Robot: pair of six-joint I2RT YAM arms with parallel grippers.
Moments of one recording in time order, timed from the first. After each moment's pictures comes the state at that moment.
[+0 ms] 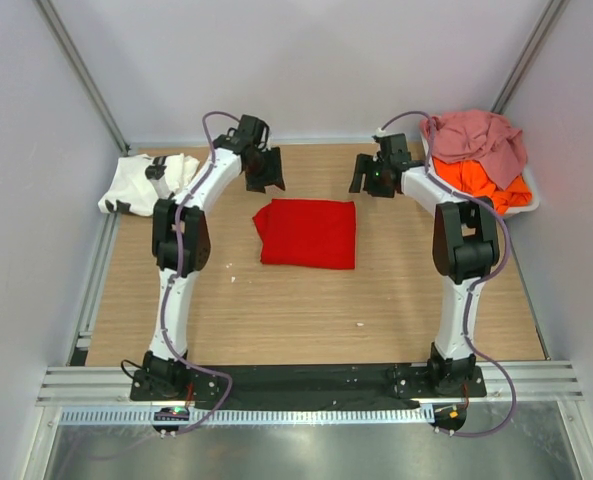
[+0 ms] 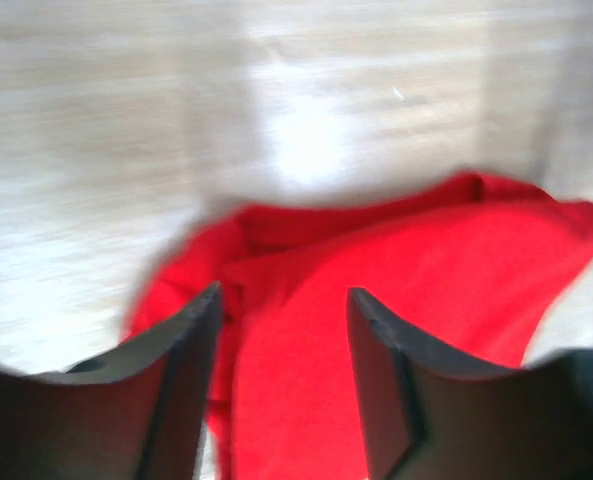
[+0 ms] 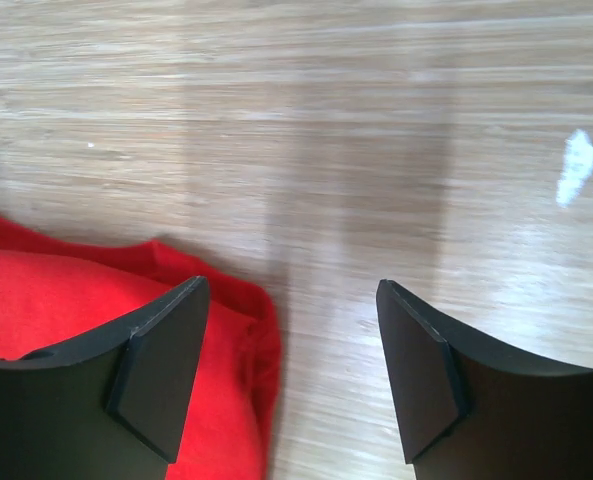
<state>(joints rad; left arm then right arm) -0.35 2.32 2.14 -0.81 0.20 -0.40 0.21 2.08 1.59 -0.33 -0.14 0.30</state>
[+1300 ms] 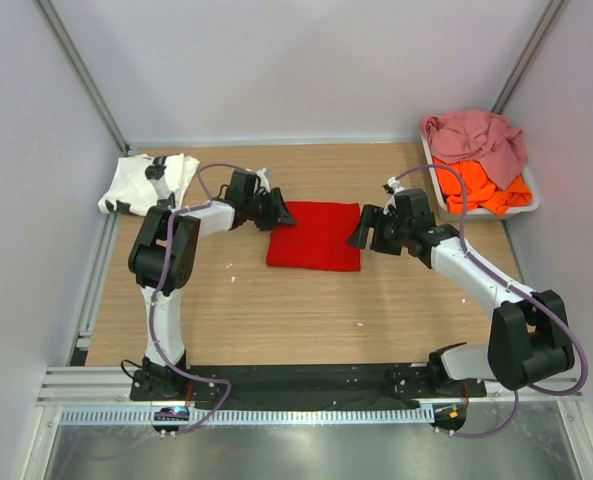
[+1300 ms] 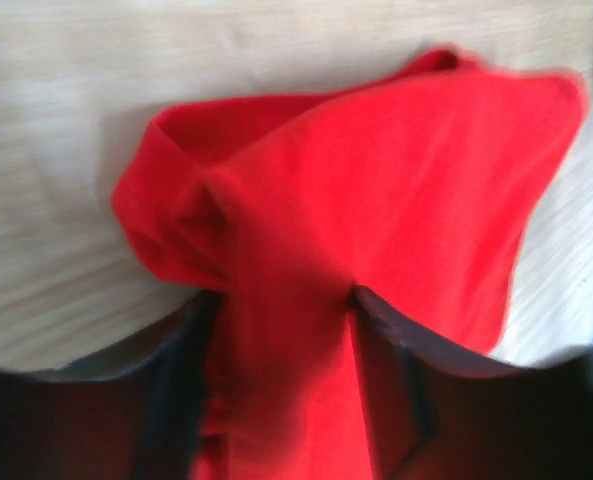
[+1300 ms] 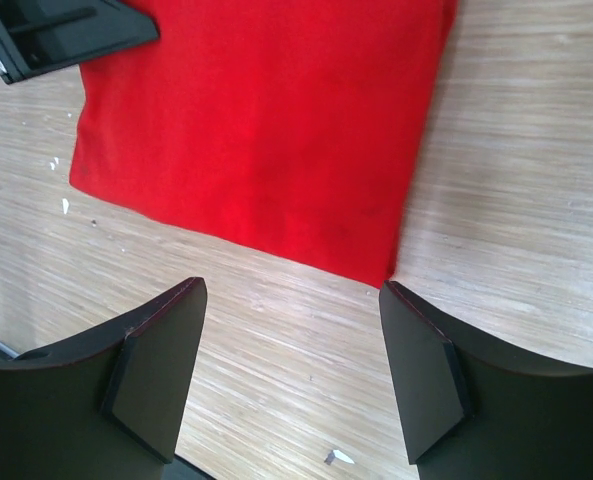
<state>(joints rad) -0.35 2.06 1.31 -0.01 0.45 -0.54 0.30 1.33 0.86 -0.30 -0.27 0.47</state>
